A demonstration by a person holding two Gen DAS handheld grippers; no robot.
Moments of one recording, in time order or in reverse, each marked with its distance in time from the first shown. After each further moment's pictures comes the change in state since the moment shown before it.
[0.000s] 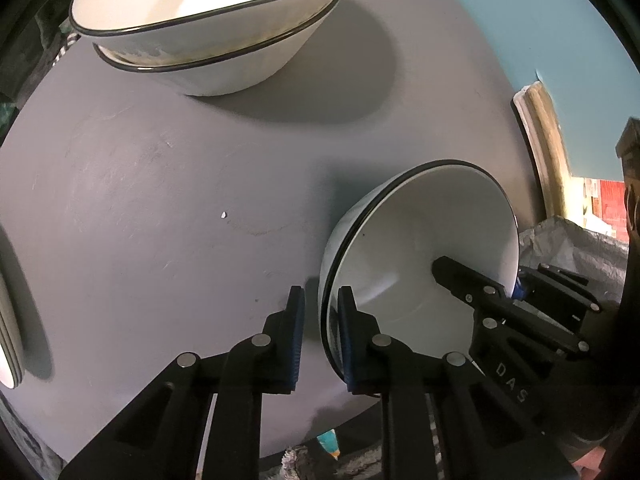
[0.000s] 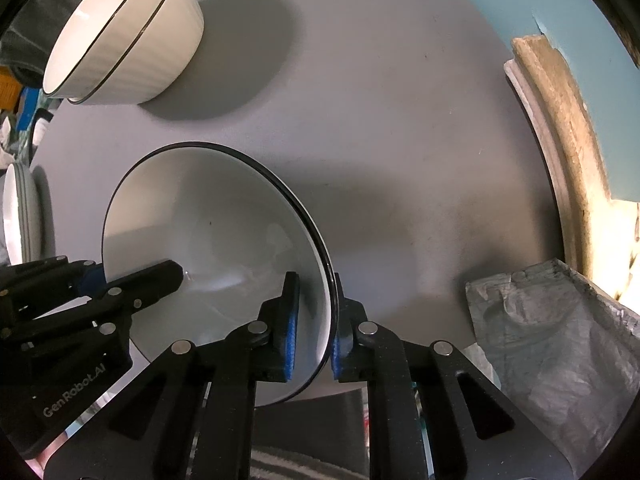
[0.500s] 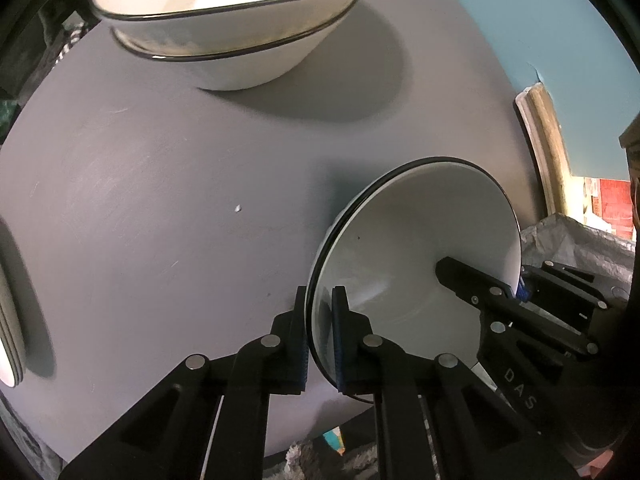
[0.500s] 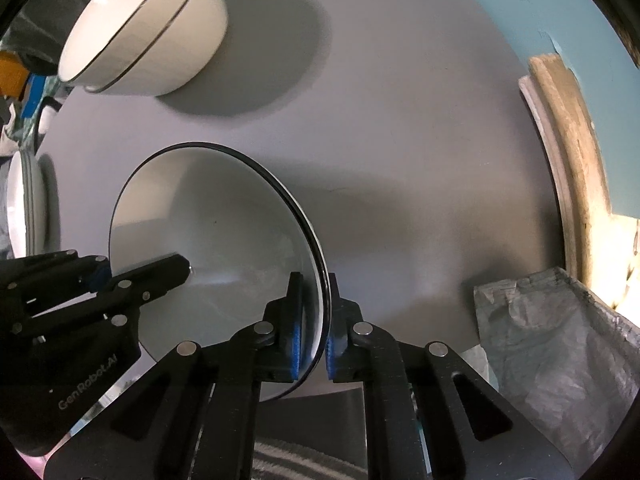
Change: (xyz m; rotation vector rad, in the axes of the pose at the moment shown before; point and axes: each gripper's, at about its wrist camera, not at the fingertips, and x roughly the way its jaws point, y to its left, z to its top) left arm 0.010 -0.008 -0.012 -0.011 -0.004 0.002; right arm -0.022 0.014 0.004 -0.045 0.014 0.002
